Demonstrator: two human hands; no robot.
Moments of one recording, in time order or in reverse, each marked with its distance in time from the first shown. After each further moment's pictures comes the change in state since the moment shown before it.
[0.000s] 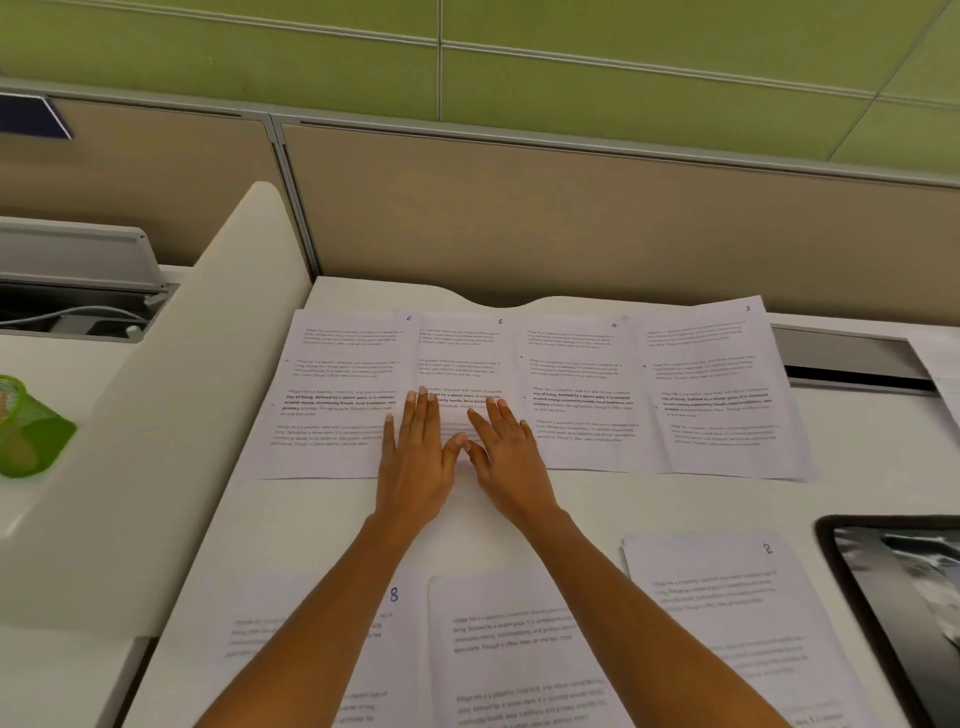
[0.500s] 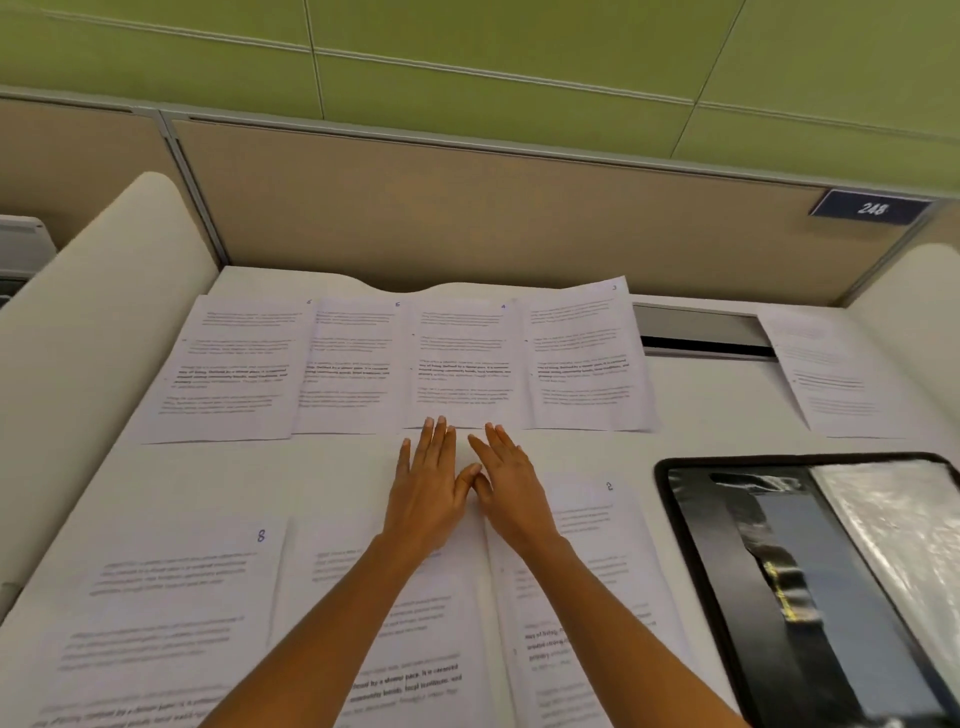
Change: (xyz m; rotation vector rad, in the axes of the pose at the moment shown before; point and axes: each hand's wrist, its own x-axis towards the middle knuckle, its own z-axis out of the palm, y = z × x) left_hand -0.089 0.170 0.035 -0.016 -0.140 0.120; right_hand -0.135 0.114 -0.068 0.069 0.056 0.041
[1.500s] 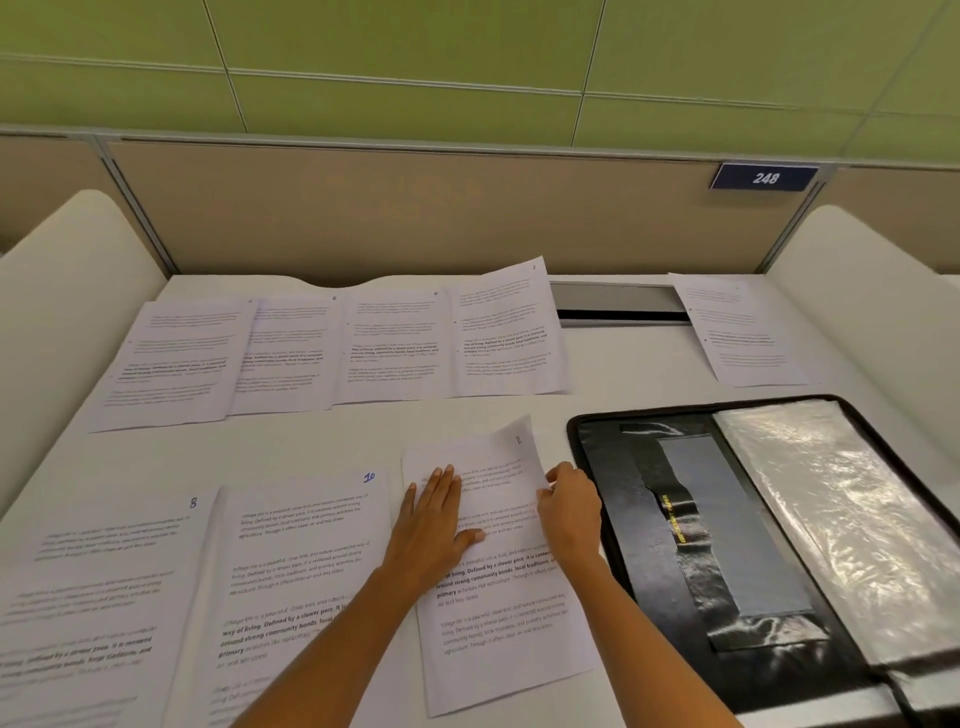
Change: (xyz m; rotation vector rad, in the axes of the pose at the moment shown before) left_hand -0.085 0.115 0.042 0.118 -0.288 0.105; right_hand -0.130 0.111 -0.087 0.062 0.199 0.552
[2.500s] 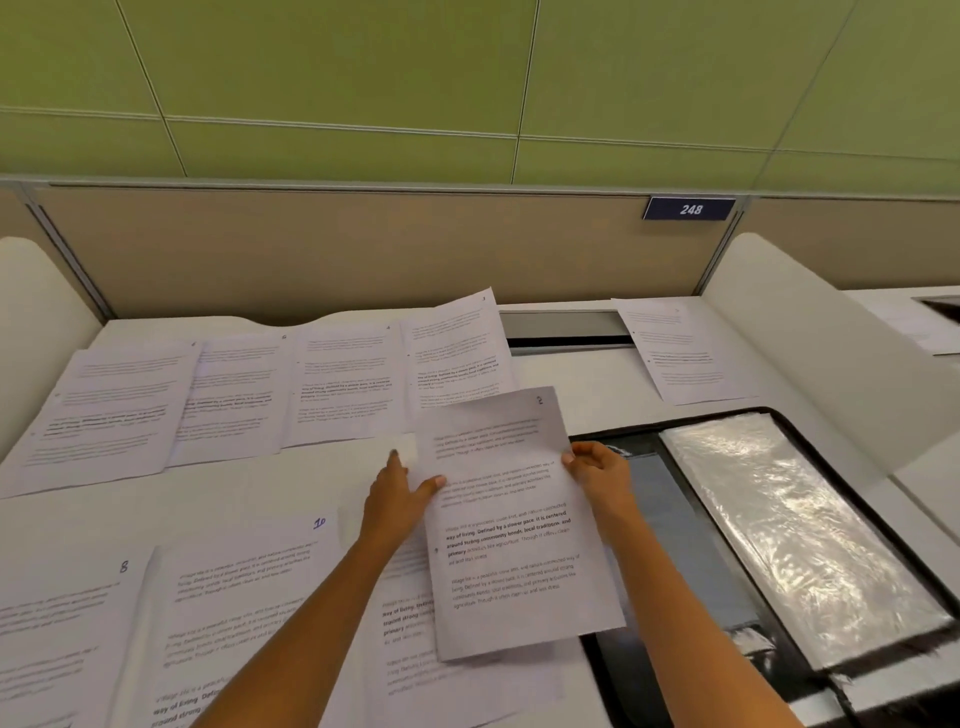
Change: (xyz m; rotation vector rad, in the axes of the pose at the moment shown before) left_hand 0.063 0.022 -0.051 -0.744 0.156 -0.334; right_hand 0.059 0.044 -0.087 0.846 -0.030 0.214
